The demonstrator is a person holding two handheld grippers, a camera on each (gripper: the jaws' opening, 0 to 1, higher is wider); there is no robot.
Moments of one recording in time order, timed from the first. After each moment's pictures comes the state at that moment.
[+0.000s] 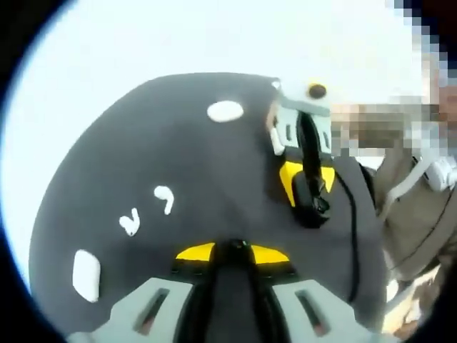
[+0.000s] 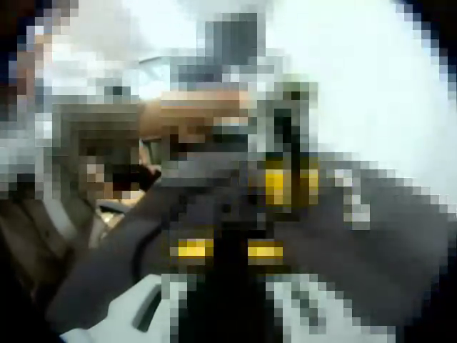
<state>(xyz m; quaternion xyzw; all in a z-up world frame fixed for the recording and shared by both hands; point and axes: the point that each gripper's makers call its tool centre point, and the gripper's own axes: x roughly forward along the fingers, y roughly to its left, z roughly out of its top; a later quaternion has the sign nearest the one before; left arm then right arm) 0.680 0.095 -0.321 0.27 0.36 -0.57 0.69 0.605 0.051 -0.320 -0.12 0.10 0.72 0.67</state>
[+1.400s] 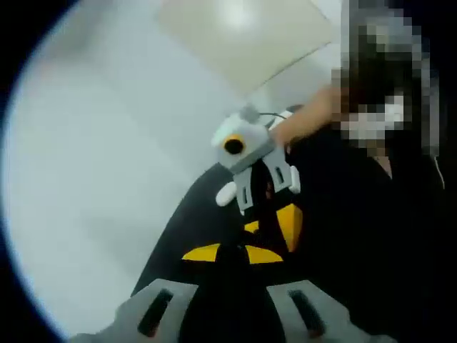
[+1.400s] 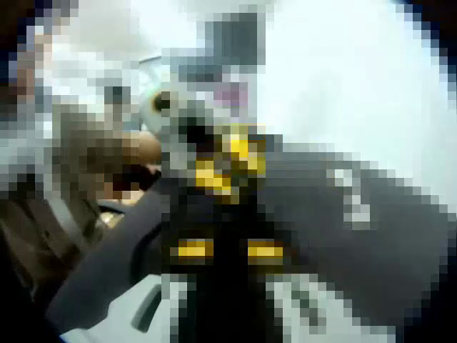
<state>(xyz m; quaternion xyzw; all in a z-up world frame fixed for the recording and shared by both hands) 0.622 0.056 -0.273 0.40 -0.03 -0.45 0.80 0.608 0.051 -0.321 -0.11 0.10 0.72 0.67</state>
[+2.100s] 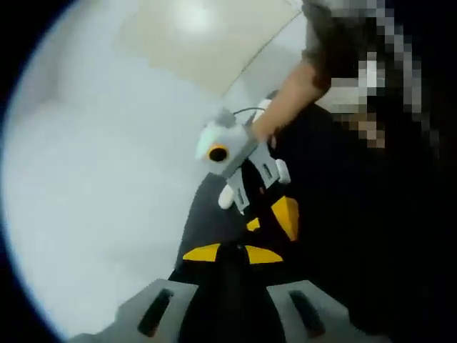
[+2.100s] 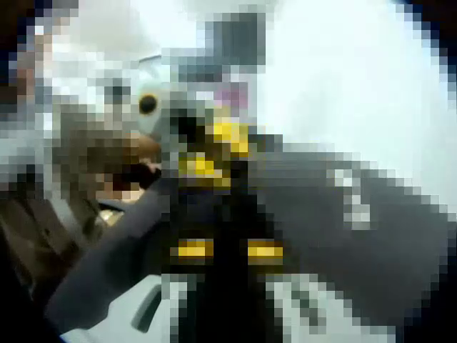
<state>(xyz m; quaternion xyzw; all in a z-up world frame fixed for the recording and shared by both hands) 0.604 0.059 -0.261 0.53 -0.09 -0.41 0.74 0.604 0.052 -0.322 -0.12 0.09 0.72 0.67</state>
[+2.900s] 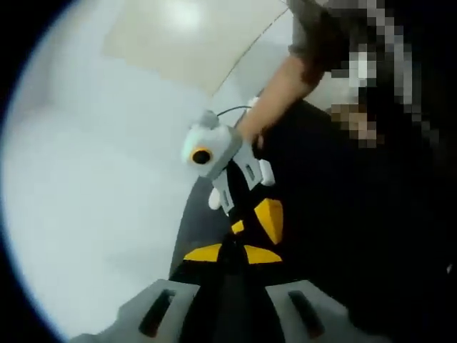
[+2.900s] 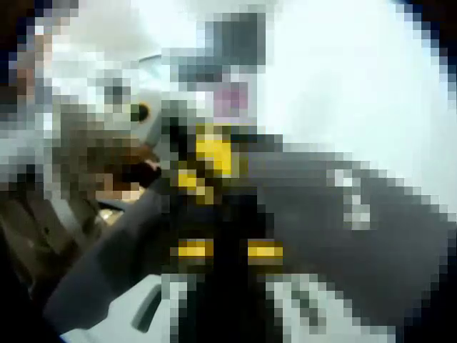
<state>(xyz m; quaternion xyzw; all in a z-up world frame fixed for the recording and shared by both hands) 0.595 0.055 -0.276 0.51 -0.07 -0.44 0.74 0.605 0.052 -0.321 -0.12 0.09 0.72 0.67</state>
